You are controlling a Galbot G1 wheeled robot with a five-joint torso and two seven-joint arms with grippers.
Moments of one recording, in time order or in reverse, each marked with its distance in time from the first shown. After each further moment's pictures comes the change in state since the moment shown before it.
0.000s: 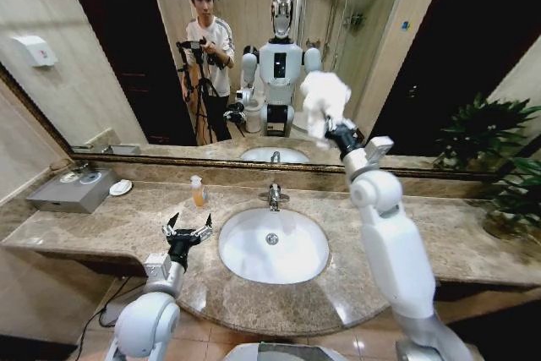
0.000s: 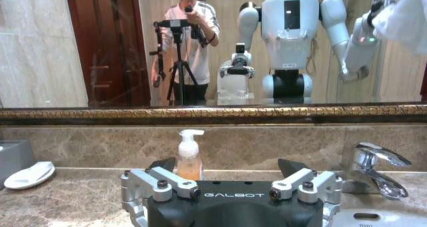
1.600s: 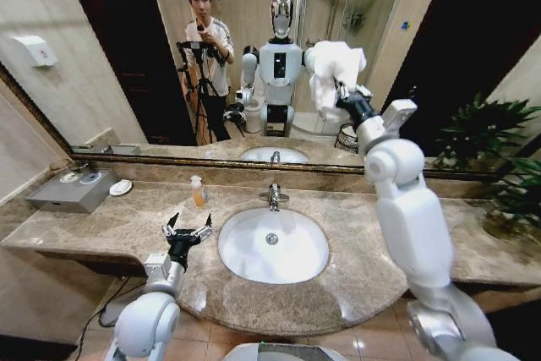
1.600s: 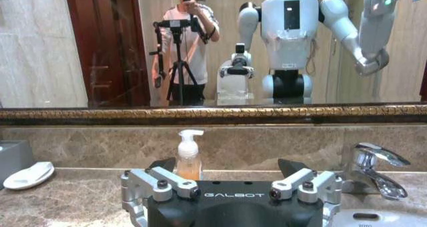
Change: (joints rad) left arm 0.000 0.000 0.000 0.000 0.000 0.000 0.000; right arm 0.263 -0.125 -0.059 -0.015 0.087 -0.058 0.076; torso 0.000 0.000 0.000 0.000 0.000
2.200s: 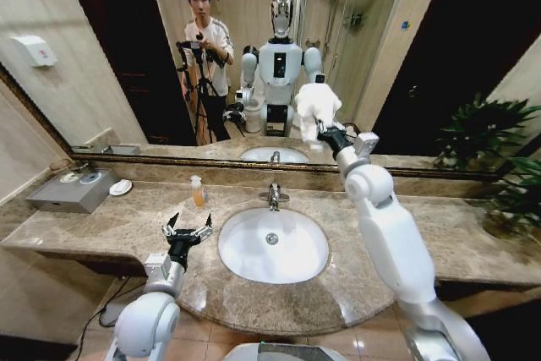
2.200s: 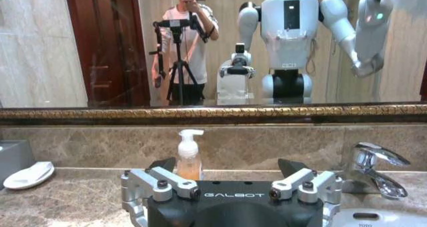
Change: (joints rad) left arm 0.000 0.000 0.000 0.000 0.000 0.000 0.000; right arm -0.025 0.023 -0.028 -0.008 -0.006 -0.002 0.004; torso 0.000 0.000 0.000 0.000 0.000
